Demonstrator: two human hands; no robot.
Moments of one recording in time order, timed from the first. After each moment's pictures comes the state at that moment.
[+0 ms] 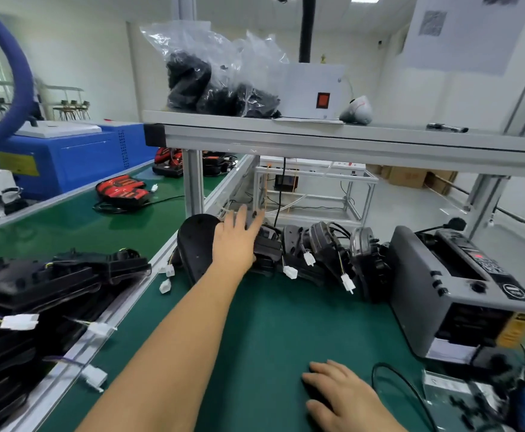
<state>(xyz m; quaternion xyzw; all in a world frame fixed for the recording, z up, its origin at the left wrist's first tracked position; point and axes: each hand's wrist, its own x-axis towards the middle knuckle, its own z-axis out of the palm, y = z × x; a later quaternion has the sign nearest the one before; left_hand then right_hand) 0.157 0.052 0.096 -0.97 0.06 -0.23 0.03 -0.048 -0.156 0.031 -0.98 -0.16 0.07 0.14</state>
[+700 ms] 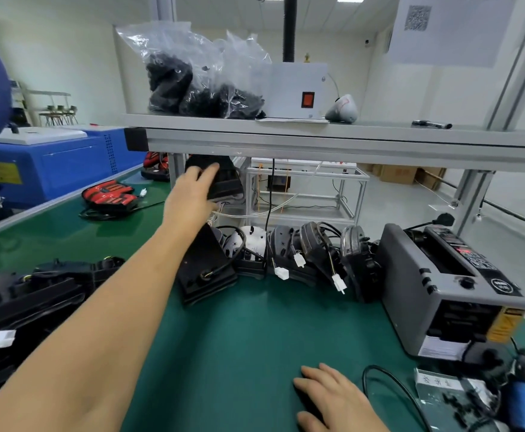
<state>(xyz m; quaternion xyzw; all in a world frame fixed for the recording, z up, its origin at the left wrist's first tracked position) 0.171 0.105 0.173 -0.92 0.08 -0.35 -0.14 -0.045 -0.158 0.026 -0.97 -0.17 0.10 0.11</state>
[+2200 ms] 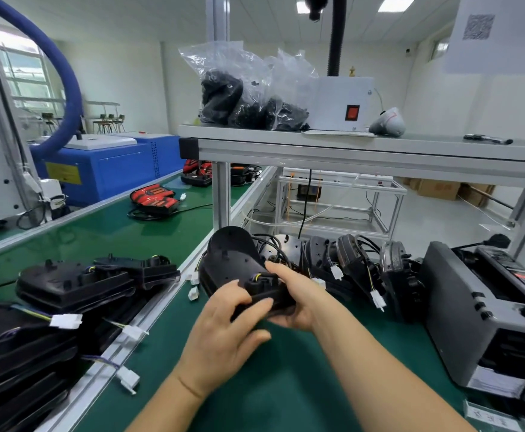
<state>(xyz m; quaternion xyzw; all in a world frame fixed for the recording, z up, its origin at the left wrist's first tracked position) 0.015 0.106 0.047 -0.79 0.32 -0.49 -0.18 0.087 -0.044 0.099 -0.62 0.09 0.28 0.73</state>
